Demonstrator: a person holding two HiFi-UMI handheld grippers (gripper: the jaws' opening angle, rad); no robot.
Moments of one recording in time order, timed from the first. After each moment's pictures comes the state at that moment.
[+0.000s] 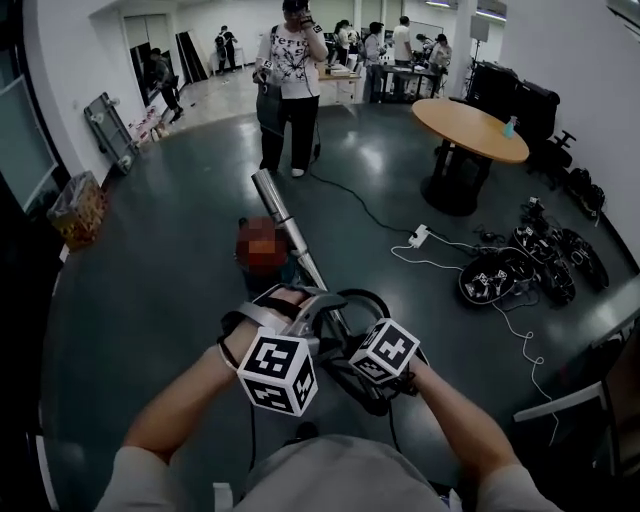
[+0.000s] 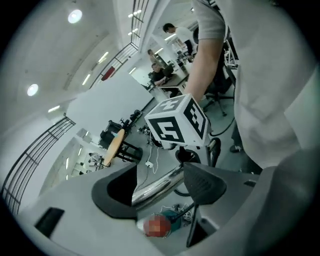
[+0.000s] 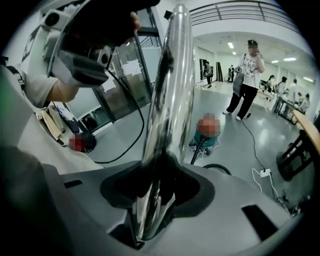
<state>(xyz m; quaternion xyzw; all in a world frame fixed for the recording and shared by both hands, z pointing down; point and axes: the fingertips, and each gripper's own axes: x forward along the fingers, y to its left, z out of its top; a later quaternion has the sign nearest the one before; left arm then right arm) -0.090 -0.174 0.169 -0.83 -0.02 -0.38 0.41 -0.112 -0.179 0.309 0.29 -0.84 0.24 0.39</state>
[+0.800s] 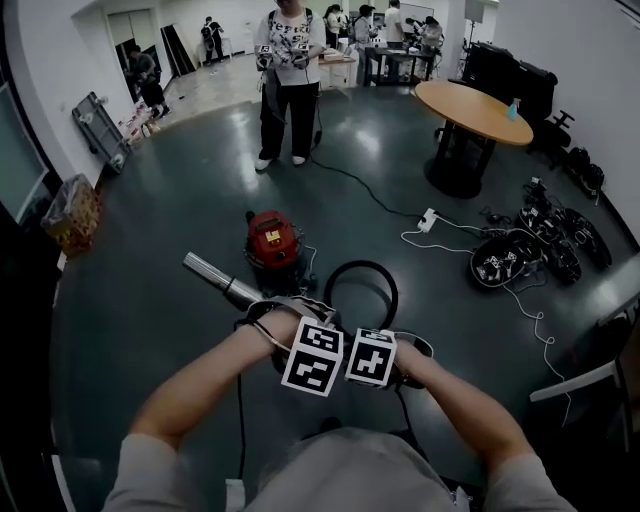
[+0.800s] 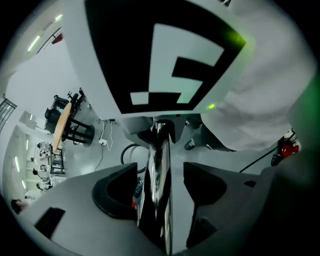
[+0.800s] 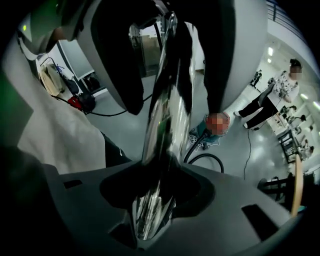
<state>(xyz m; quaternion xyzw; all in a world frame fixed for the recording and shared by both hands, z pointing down) -0.195 -0.228 0.305 -0.71 -0.23 -0.58 0.34 -0.188 -0.220 0.351 0.20 -0.79 0.14 0.57</state>
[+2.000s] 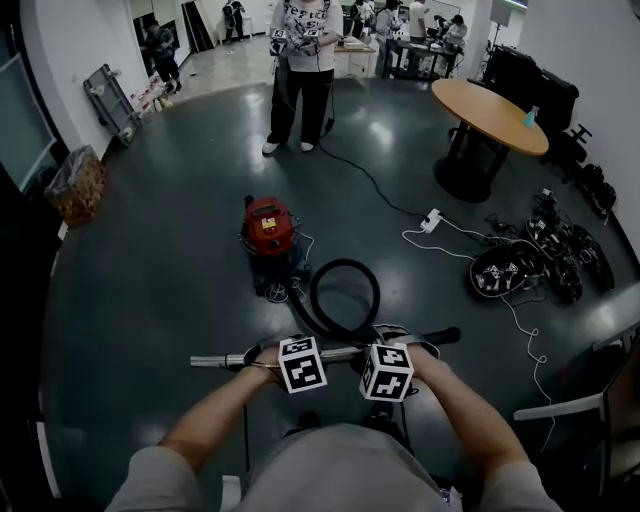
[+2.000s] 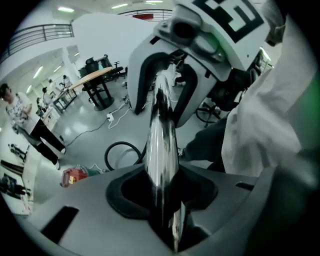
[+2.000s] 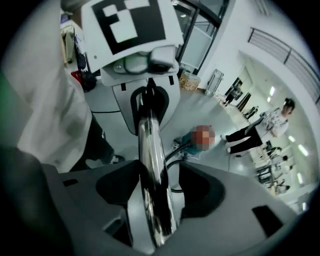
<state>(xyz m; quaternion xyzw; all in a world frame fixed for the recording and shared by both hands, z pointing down) -0.143 -0.224 0.411 -0.83 -0.07 -0.55 0.04 -0.104 -0.231 0.371 0.20 -0.80 -0.02 0.57</state>
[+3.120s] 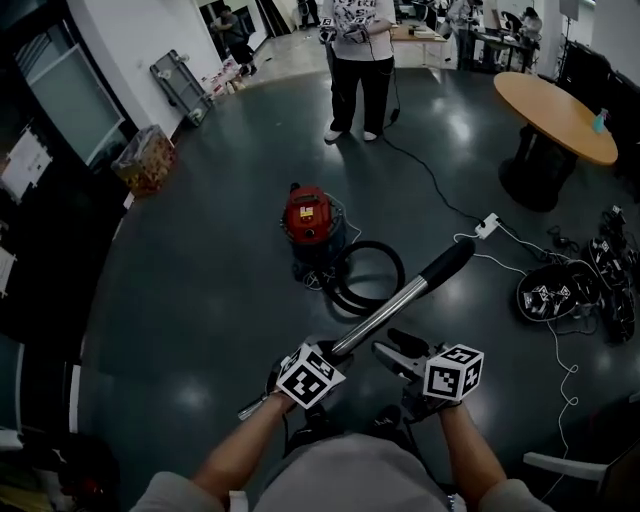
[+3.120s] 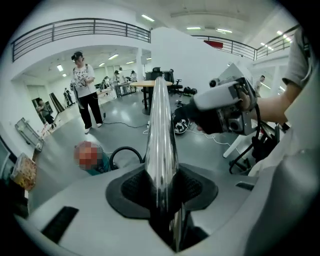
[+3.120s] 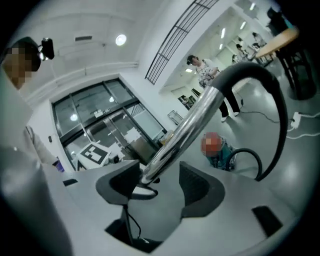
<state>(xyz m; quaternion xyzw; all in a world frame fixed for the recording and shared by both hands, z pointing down) -0.003 -0.239 0.377 -0.86 0.24 -0.43 -0.14 0.059 -0.251 0.309 0.30 -0.87 0.38 -0.02</state>
